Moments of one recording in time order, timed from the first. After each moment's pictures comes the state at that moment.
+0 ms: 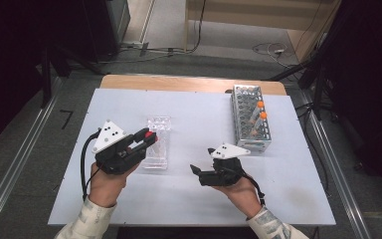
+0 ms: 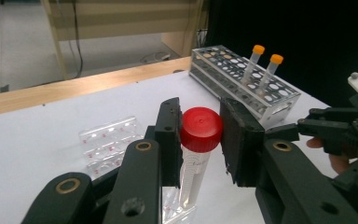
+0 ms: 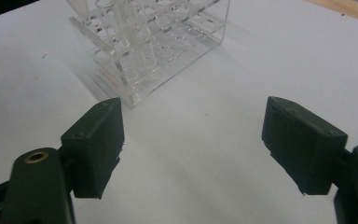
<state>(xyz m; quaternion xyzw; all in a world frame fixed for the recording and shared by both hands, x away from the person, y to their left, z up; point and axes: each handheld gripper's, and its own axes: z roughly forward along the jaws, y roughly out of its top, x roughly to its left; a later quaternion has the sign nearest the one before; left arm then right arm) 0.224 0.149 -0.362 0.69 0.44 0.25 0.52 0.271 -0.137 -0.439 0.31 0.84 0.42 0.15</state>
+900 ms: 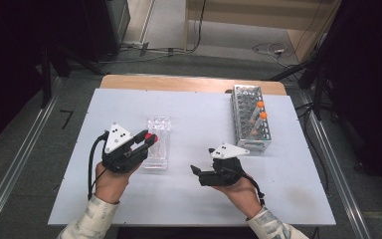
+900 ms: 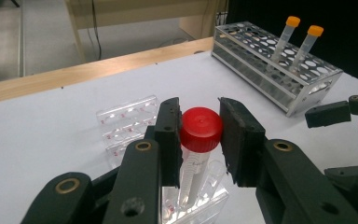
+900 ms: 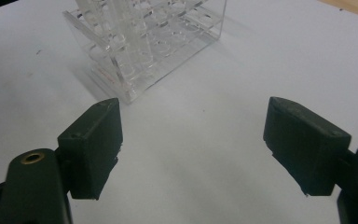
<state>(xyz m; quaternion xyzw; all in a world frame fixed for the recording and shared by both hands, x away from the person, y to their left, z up) 0.237 0.144 -0.390 0.70 0.45 0.27 0.48 0.271 -0.137 -0.441 0.32 0.84 0.41 0.15</state>
